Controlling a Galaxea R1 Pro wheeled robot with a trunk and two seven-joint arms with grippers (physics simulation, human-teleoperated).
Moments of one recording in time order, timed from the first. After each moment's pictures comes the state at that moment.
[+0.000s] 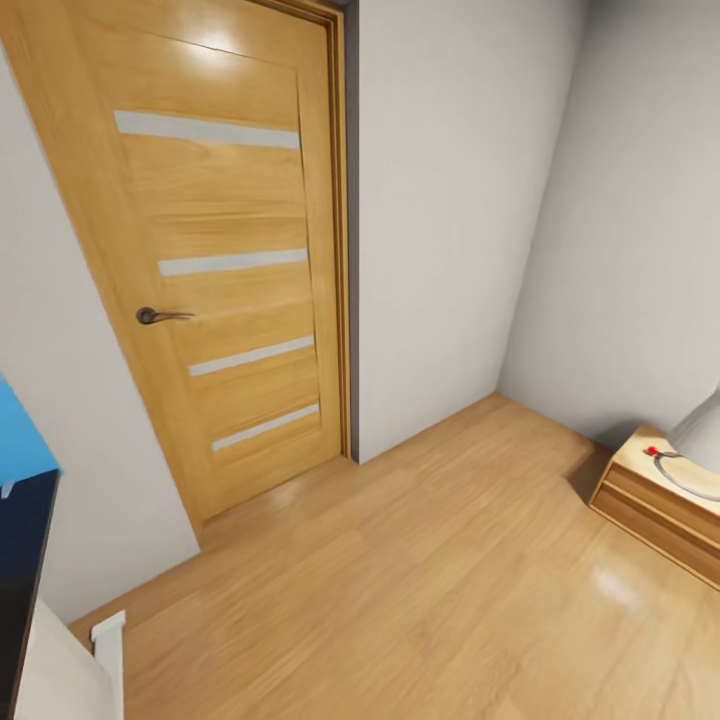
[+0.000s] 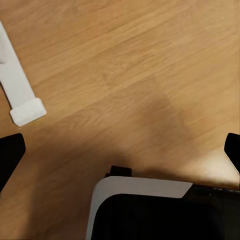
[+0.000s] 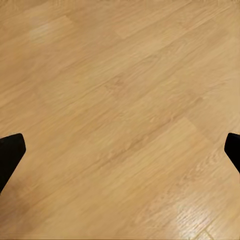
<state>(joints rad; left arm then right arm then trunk) -0.01 0.01 0.00 -0.13 0.14 -0.58 0.01 -0.01 0.02 0.00 -0.30 0.00 -0.70 -0.02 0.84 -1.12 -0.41</state>
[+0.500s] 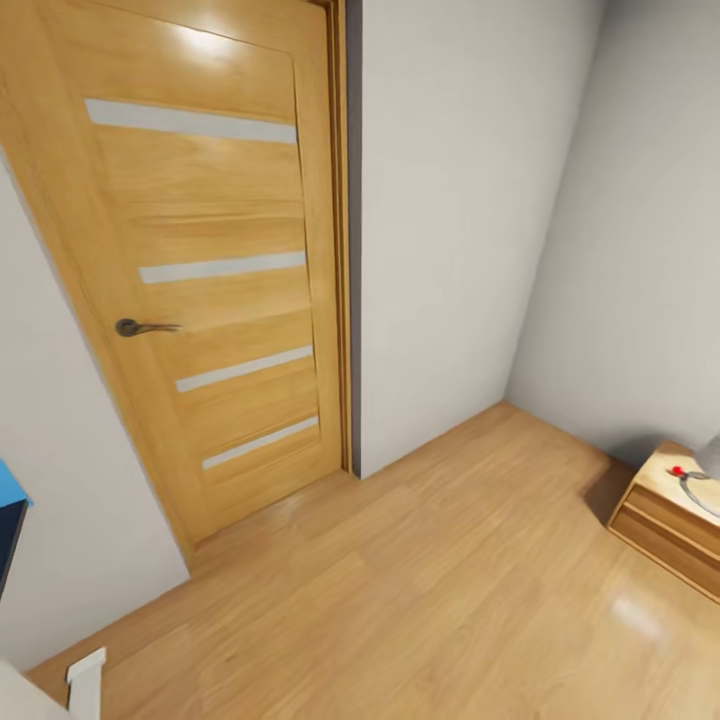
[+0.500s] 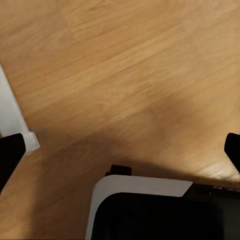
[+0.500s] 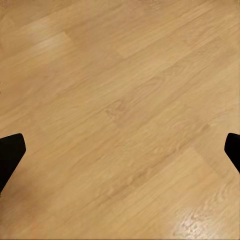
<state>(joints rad) -0.01 0.01 0.00 -0.13 0.14 -0.58 0.01 -0.01 0.02 0.00 -0.30 0.00 -0.70 -0.02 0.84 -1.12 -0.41</state>
